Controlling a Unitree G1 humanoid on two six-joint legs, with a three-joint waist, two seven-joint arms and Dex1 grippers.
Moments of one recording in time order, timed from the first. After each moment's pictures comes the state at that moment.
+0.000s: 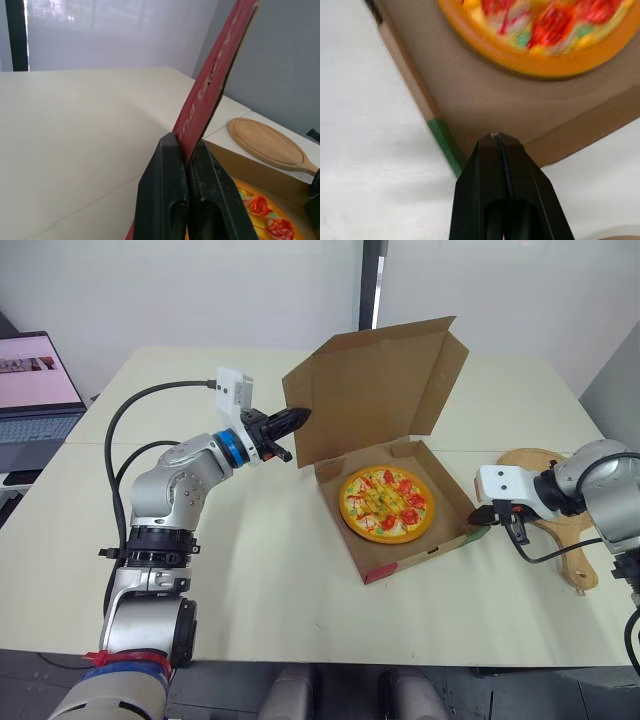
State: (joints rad) left arm -0.83 0.45 0.08 0.32 -0.58 0.53 -0.76; right arm -0.65 -0.93 0.16 0.10 -0.07 0.30 1.45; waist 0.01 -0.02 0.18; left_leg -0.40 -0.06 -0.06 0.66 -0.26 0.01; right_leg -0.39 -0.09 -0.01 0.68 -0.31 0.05
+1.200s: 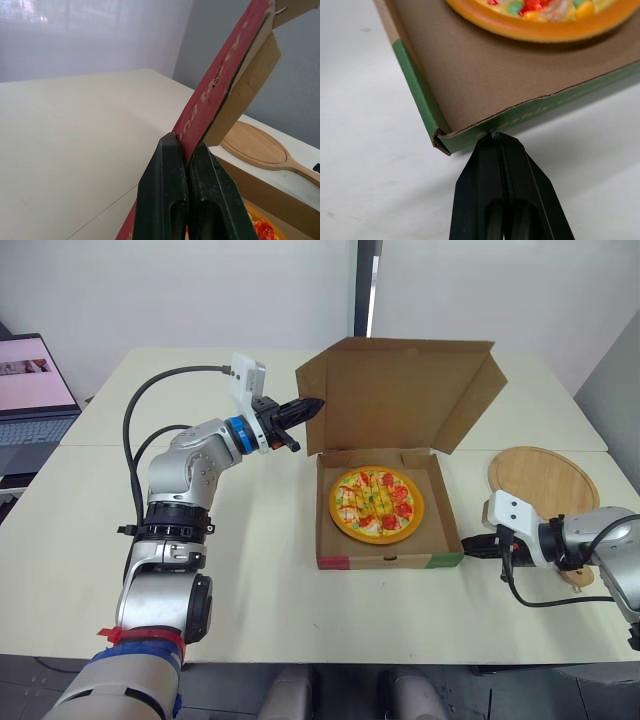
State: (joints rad) left arm -0.94 0.42 0.09 0.48 -0.49 0.49 -0.92; right arm -0.27 -0.93 0.05 -0.23 0.19 0.58 1.21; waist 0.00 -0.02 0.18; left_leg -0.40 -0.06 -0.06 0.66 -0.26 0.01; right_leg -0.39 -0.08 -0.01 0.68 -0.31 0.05
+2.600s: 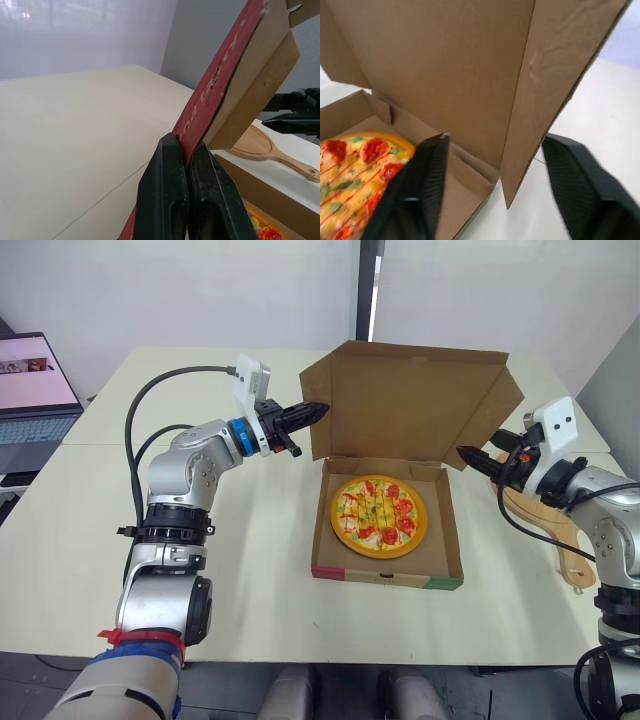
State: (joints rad) left arm -0.93 0.41 0.09 0.44 -0.48 0.52 -0.95; right arm -0.49 -0.63 -0.23 -0.19 0.38 0.73 0.63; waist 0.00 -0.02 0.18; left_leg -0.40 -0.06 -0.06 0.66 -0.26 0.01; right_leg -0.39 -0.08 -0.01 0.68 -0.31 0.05
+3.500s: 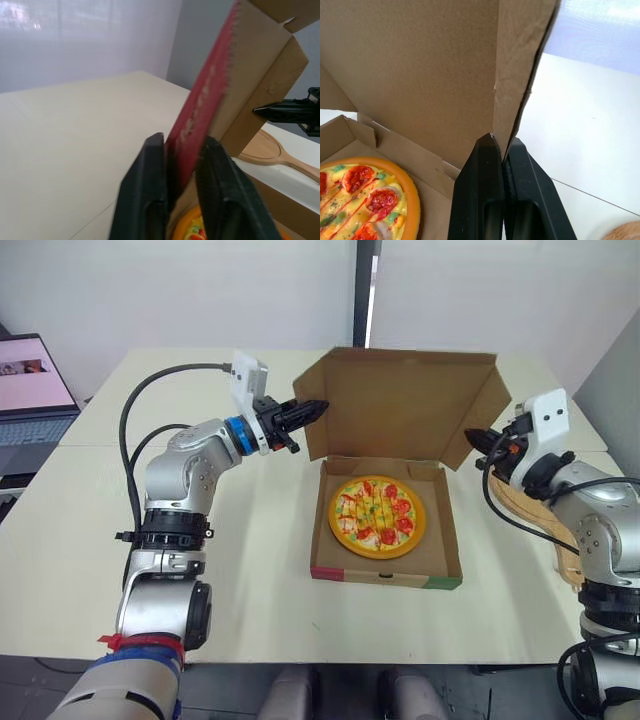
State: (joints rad) left arm -0.88 0.42 0.11 0.32 -0.48 0.51 -0.88; right arm -0.52 -0.58 -0.21 -0.24 0.39 0.80 0.49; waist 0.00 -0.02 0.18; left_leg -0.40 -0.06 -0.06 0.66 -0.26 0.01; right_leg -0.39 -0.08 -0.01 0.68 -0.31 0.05
